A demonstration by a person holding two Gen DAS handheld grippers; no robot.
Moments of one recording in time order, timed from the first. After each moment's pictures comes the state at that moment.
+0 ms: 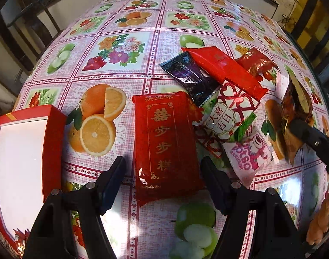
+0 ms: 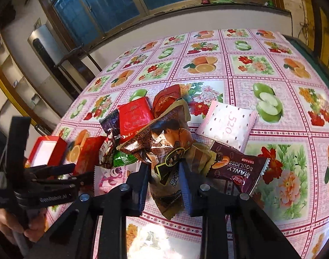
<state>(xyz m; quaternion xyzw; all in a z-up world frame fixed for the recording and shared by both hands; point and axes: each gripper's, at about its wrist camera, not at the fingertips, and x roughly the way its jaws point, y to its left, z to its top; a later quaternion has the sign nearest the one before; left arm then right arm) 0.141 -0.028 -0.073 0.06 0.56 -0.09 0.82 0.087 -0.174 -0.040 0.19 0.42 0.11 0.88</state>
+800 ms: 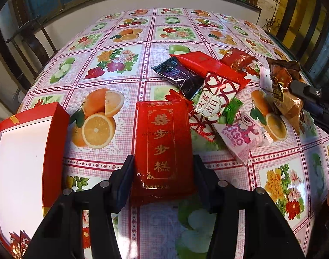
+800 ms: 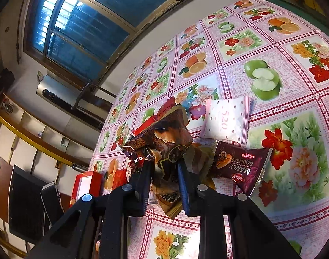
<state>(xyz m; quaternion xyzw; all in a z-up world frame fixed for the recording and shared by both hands) 0.106 -0.021 -0.071 0.07 0.50 -0.13 0.85 0.081 -0.211 -0.043 0.36 0.38 0.14 0.84</state>
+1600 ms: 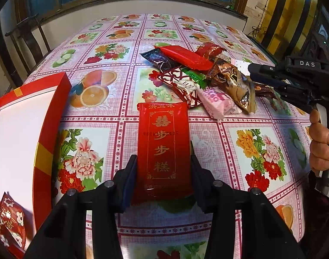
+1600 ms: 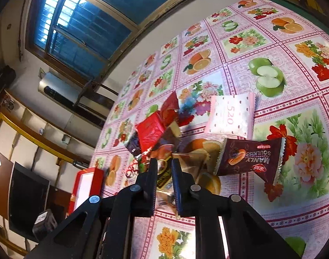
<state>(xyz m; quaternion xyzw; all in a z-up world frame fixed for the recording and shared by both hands) 0.040 -0.008 -0.067 0.04 0.48 -0.16 0.86 0.084 -0.204 -0.049 0.35 0.40 0.14 0.84</state>
